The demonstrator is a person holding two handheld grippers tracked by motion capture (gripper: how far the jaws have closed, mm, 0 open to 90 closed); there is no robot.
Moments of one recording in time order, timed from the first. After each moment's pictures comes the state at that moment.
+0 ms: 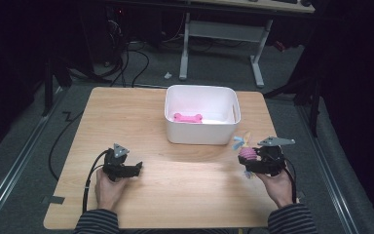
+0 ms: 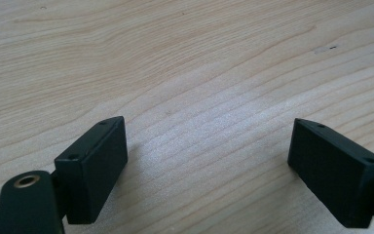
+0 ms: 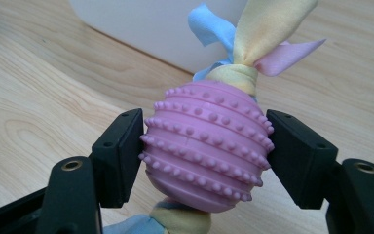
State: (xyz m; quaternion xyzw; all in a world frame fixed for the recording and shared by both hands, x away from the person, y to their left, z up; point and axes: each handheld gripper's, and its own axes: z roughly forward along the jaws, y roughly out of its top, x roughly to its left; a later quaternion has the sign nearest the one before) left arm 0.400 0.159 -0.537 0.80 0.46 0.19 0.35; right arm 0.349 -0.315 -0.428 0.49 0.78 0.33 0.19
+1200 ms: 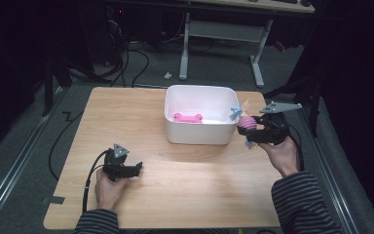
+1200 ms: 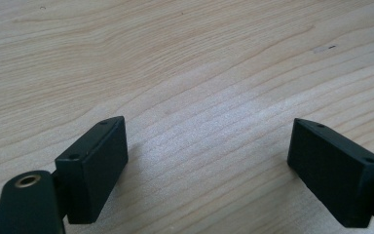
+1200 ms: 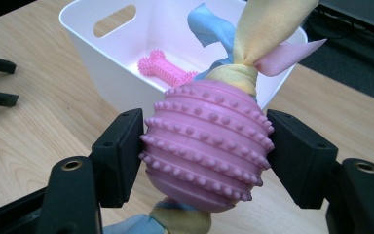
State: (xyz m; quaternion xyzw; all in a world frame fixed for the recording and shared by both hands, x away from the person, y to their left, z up) left arm 0.399 0.159 -0.537 0.80 0.46 0.19 0.35; right arm 0.395 -0.302 -0.343 0.42 0.80 0.36 0.22
